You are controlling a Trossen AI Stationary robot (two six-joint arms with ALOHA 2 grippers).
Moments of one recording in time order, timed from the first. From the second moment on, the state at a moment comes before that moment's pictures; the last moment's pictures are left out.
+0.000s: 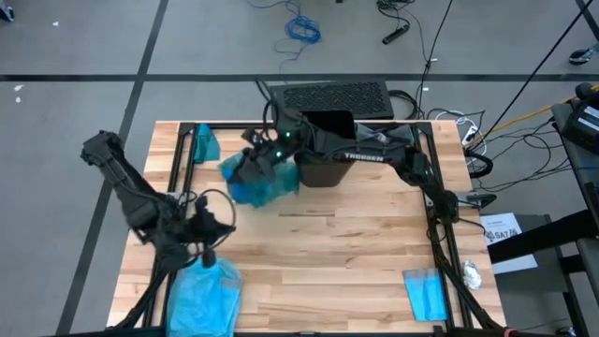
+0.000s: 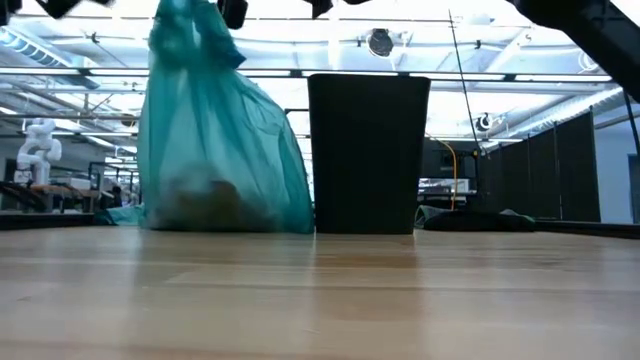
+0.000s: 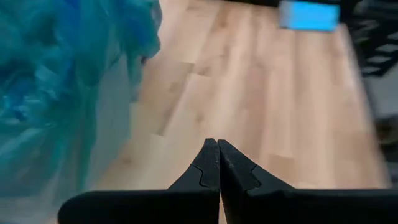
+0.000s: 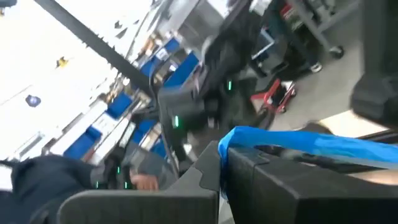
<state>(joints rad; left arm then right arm) -0.86 1.00 0.88 -0.80 -0.82 -0.84 -0.16 2.21 2.16 0.09 -0.79 0.85</state>
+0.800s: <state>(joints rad) 0.21 1.19 0.61 -0.03 -0.33 0.02 -0.29 2.21 2.16 0.02 -0.78 0.92</state>
